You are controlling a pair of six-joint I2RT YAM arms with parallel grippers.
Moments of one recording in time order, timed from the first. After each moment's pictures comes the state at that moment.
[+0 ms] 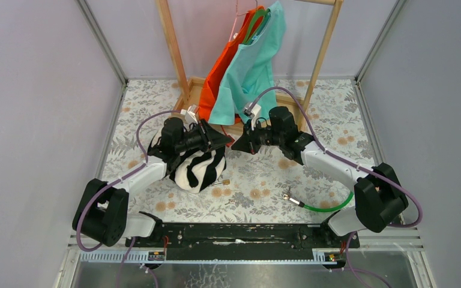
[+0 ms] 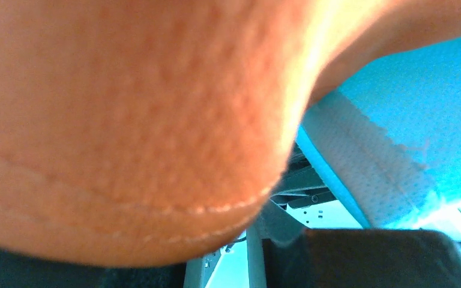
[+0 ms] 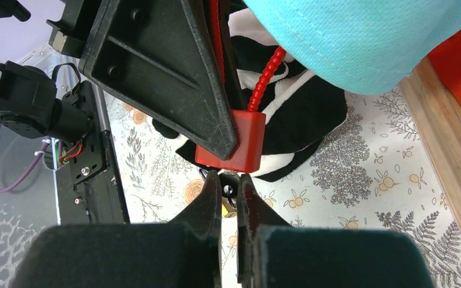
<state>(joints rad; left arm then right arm) -0.36 1.32 0.65 0.43 0.65 -1.11 0.62 1.46 0.96 0.06 -0.63 0.10</state>
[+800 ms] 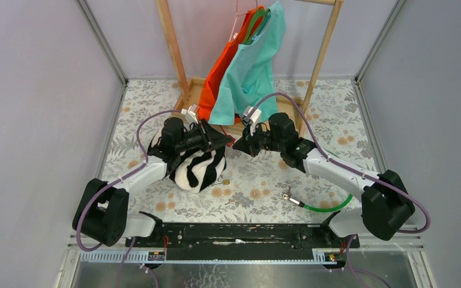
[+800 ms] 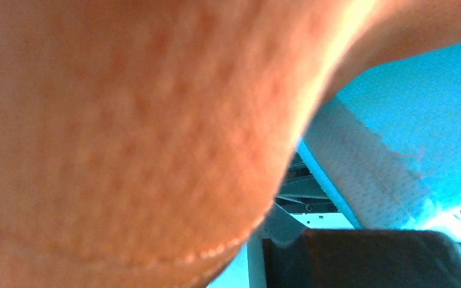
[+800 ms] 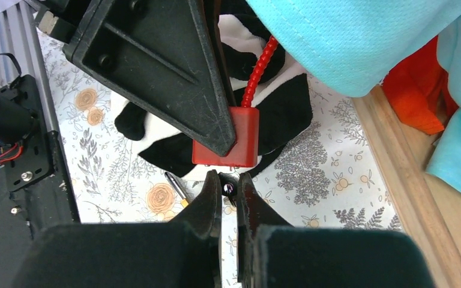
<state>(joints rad) -0.36 1.32 0.65 0.43 0.65 -1.09 0.67 1.39 0.90 0.08 -0.45 -0.01</state>
